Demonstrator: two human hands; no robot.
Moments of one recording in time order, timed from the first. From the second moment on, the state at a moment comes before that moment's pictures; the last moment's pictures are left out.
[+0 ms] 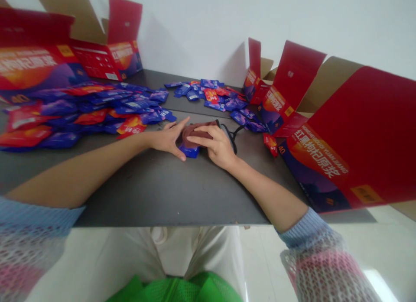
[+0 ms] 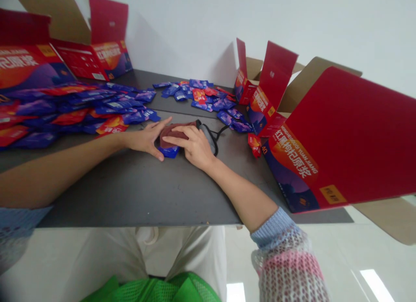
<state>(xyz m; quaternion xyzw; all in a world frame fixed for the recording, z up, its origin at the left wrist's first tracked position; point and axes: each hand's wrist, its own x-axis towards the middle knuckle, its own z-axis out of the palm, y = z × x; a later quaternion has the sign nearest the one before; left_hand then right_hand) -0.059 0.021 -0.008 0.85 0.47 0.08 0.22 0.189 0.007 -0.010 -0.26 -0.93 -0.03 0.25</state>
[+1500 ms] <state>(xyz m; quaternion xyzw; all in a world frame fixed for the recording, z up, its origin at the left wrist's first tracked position) -0.063 0.026 -0.019 0.86 0.45 0.13 0.22 0.190 0.013 -0.008 -0.35 -0.92 -0.03 0.17</state>
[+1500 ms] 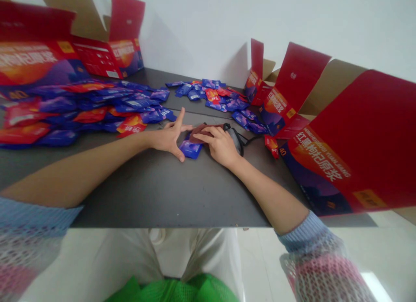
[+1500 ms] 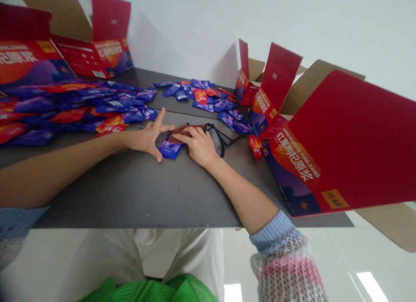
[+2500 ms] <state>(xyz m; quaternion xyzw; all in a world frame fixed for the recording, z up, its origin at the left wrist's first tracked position) -0.055 0.017 0.000 0.85 0.47 0.05 0.23 0.185 0.008 -0.010 -0.26 -0.94 0.02 0.21</state>
